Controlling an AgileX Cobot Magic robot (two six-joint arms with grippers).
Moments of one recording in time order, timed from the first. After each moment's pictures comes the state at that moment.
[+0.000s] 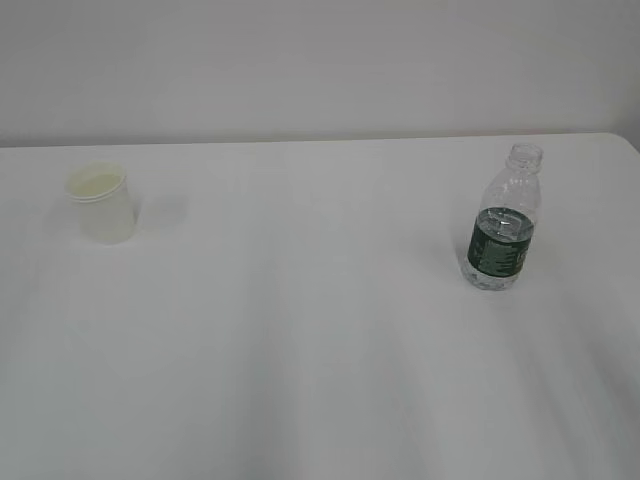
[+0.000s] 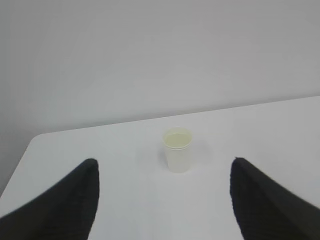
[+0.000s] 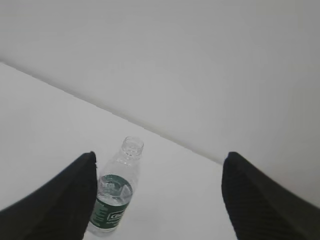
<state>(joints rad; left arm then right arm) -0.09 0.19 -0.60 0.03 0.64 0.02 0.16 0.55 -0.41 0.33 0.07 -0.72</state>
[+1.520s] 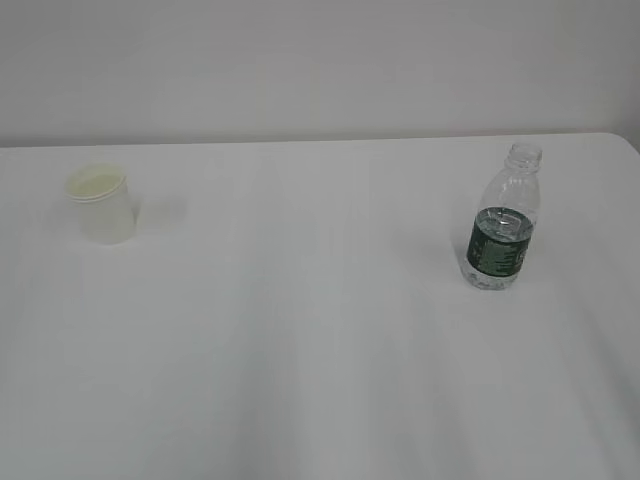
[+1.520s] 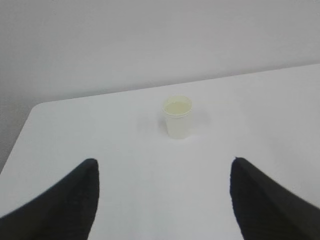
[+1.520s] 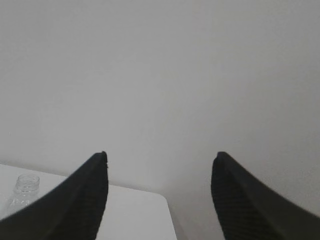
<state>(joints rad) -0.09 0.19 -0.65 0.04 0.83 0.02 0.14 0.21 -0.31 1.60 -0.23 -1.99</state>
